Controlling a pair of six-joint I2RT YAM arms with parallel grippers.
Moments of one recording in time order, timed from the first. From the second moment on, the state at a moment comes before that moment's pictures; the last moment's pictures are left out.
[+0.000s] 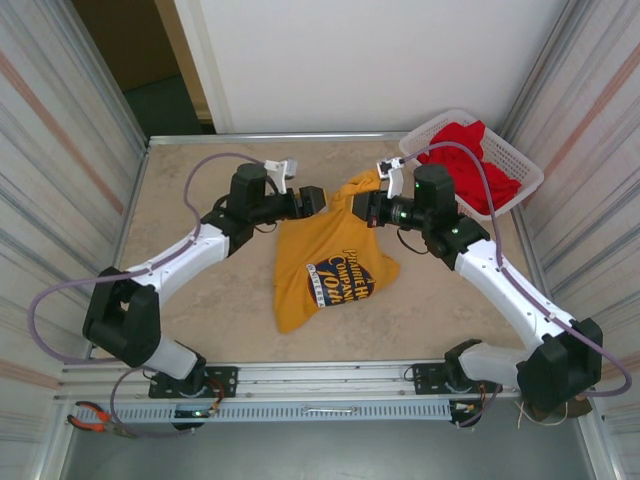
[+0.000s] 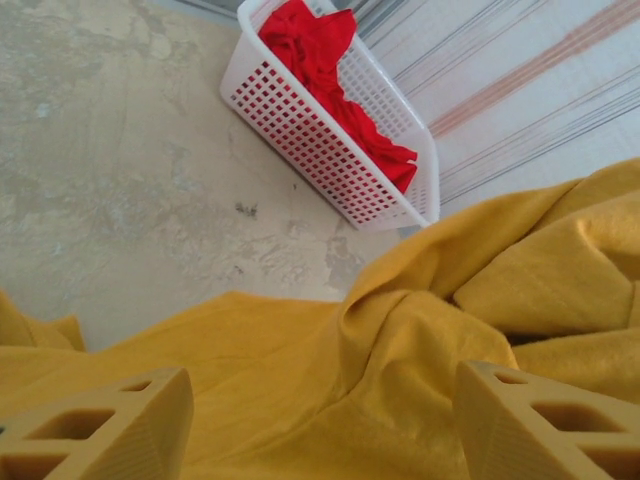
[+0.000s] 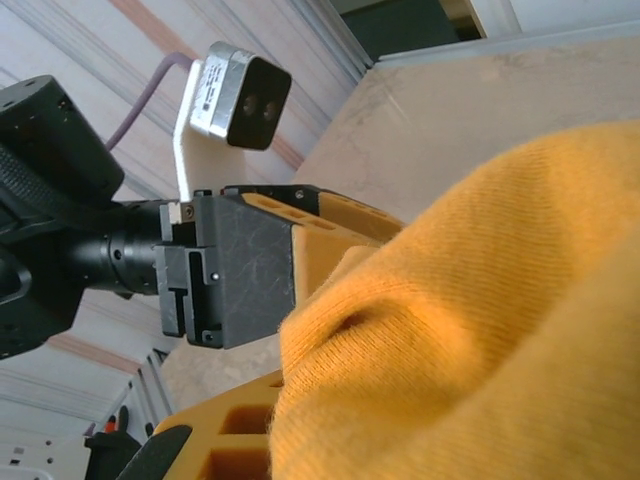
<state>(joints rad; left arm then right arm) -0.52 1.50 1.05 0.09 0.50 -0.65 0.47 1.20 1.02 -0.17 -0.55 0.51</state>
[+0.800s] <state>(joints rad) -0.51 1.61 0.95 0.57 0.56 -0.96 0.45 1.12 0.80 -0.12 -0.48 0.53</state>
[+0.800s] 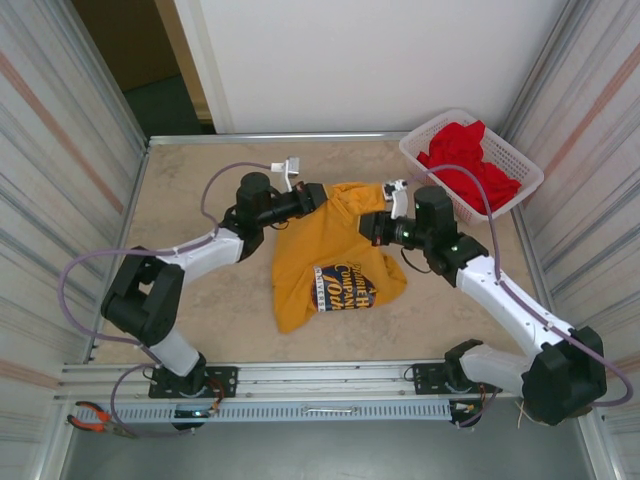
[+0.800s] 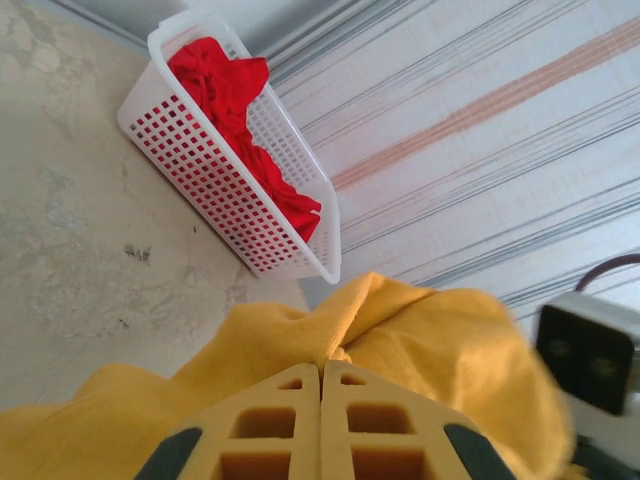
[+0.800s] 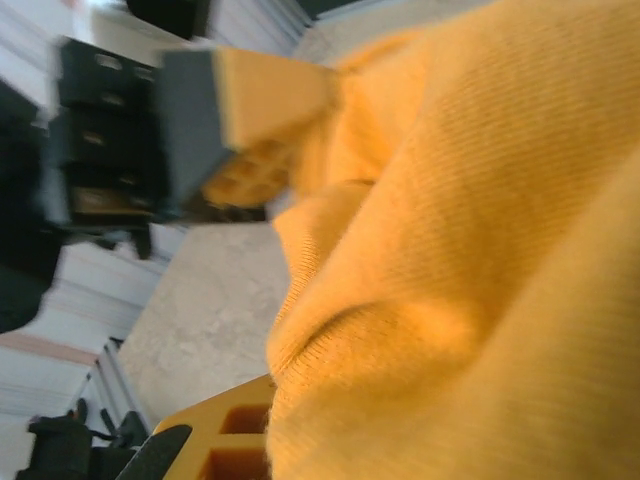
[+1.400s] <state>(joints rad) -0.50 1.41 0.85 0.49 0.57 -0.76 0.48 1.04 0.90 -0.34 -0.20 0.56</state>
